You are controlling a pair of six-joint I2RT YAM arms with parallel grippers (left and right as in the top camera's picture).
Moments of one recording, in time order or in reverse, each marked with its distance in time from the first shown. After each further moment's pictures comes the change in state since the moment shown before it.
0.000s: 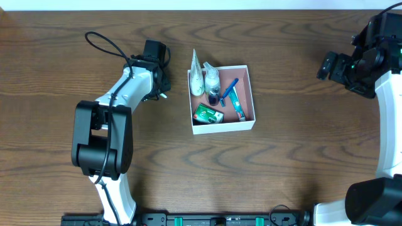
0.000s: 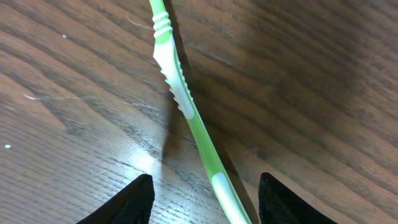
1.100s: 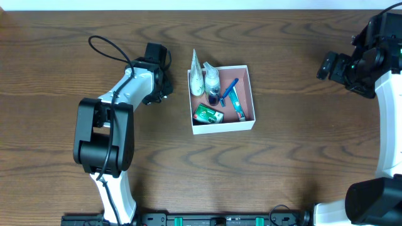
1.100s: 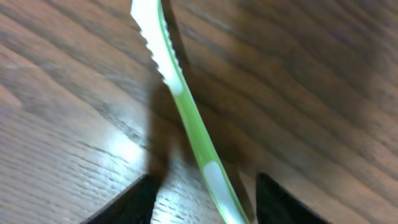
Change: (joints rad) left arm -0.001 0.025 -0.010 -0.008 0.065 -0.042; right arm 0.000 0.000 0.000 0.000 0.000 0.000
